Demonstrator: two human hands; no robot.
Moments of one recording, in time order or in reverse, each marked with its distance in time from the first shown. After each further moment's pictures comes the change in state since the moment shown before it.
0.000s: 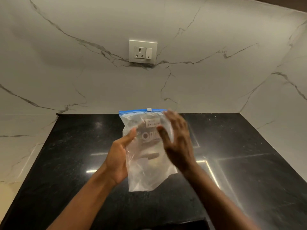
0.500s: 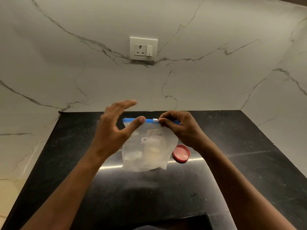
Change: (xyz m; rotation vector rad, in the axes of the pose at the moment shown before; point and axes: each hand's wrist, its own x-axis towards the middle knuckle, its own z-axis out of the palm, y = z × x) left_hand 0.005 0.056 -0.005 1.309 0.236 0.689; right_hand 0.043 0.008 -0.034 0.320 -0.356 -0.004
